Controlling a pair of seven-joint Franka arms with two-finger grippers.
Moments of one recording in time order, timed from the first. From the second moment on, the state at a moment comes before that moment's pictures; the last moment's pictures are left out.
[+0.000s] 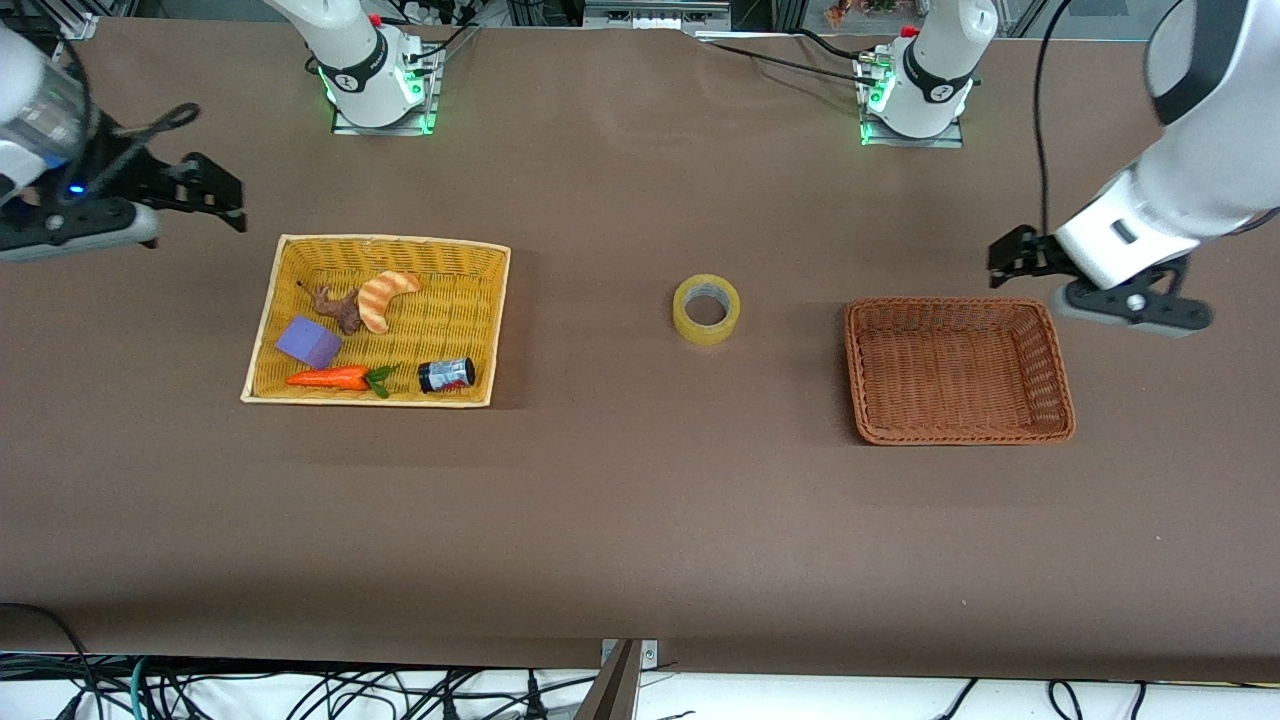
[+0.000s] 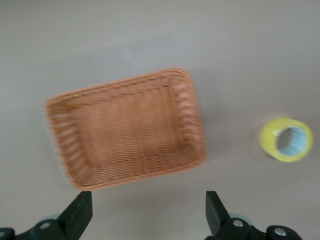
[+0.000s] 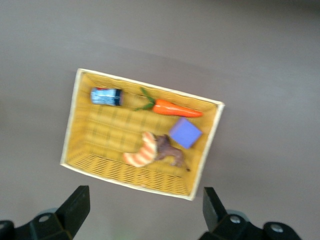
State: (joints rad) left arm -0.11 0.12 -0.06 -1.66 -0.04 1.66 0.05; right arm 0.14 -0.02 -0.05 -1.62 -0.02 1.58 -0.12
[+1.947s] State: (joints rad) left arm -0.61 0.62 -0.07 -1.77 0.01 2.16 -0.39; right arm 0.07 -0.02 0.00 -1.62 -0.06 1.56 -0.07
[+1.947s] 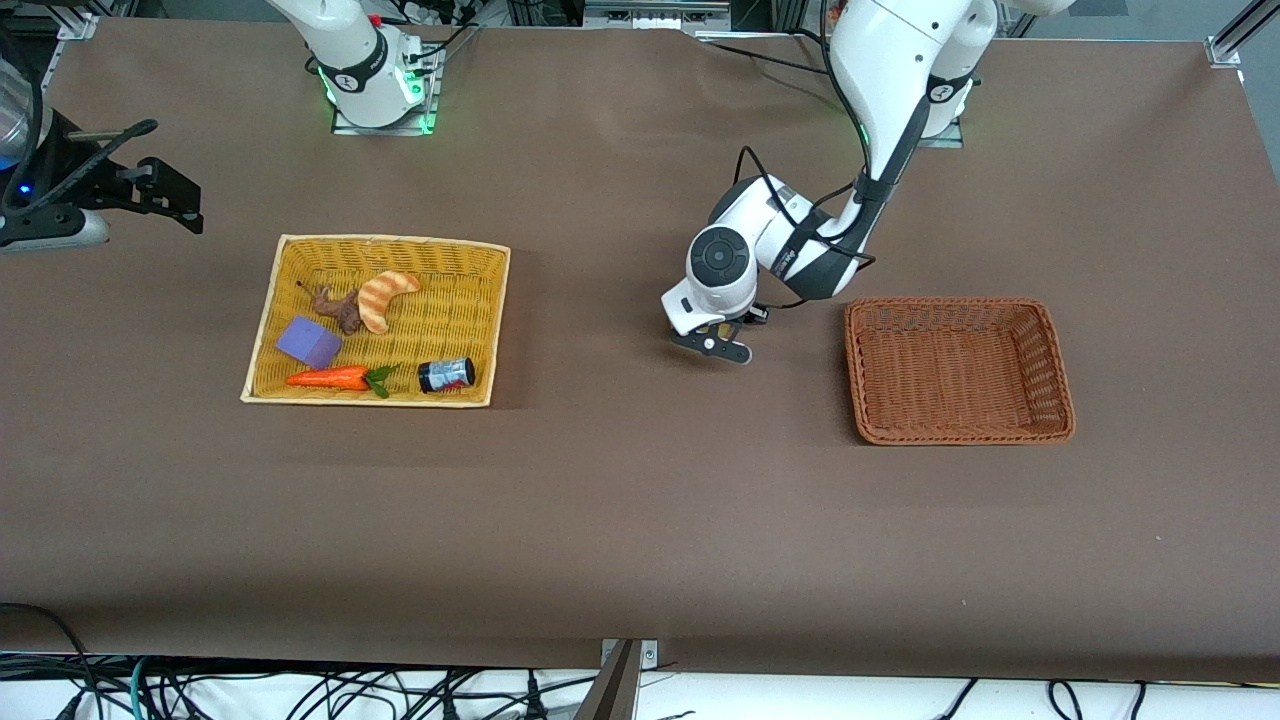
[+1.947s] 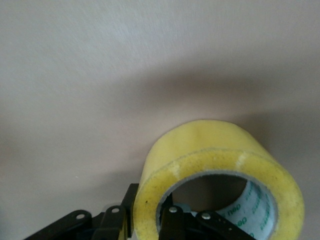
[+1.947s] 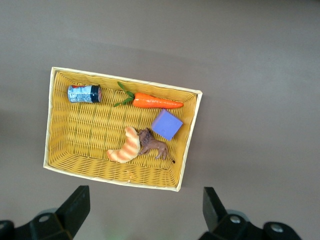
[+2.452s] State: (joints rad) left arm -0.35 0.51 -0.05 -1.43 0.03 1.64 -0.12; right arm 0.07 -0.02 0.00 -1.62 -0.06 1.56 -0.07
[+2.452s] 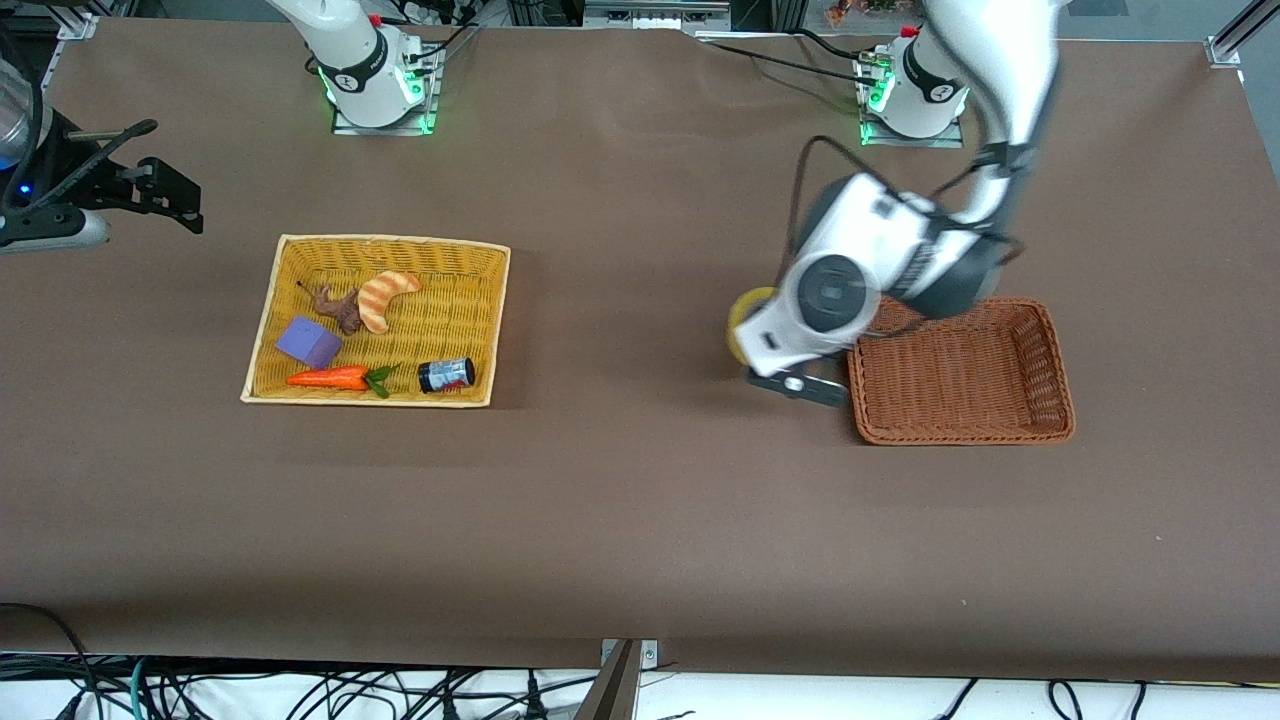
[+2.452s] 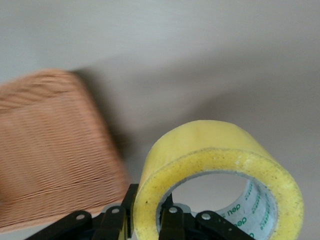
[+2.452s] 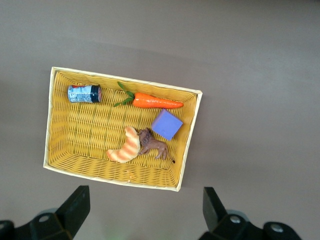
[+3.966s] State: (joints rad) left arm -0.11 0.22 -0.06 -1.54 0.03 1.73 0.09; right arm 0.07 -0.02 0.00 -1.62 -0.06 1.56 -0.07
